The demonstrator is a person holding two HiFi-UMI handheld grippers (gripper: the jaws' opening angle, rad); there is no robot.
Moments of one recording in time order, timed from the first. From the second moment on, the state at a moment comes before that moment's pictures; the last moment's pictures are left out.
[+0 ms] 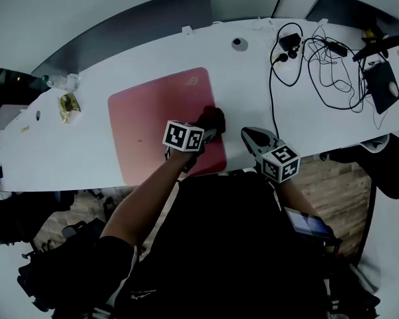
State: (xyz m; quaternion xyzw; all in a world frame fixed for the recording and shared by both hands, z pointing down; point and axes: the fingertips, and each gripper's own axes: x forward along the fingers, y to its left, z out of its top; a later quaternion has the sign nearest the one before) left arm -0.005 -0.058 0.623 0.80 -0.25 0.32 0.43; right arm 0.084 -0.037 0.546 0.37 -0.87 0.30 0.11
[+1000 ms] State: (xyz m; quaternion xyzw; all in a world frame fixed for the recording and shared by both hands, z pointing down) left arm -0.095 -0.059 0.641 0.76 -0.32 0.35 0.44; right arm 0.057 -0.040 0.548 0.36 -0.88 0.30 0.12
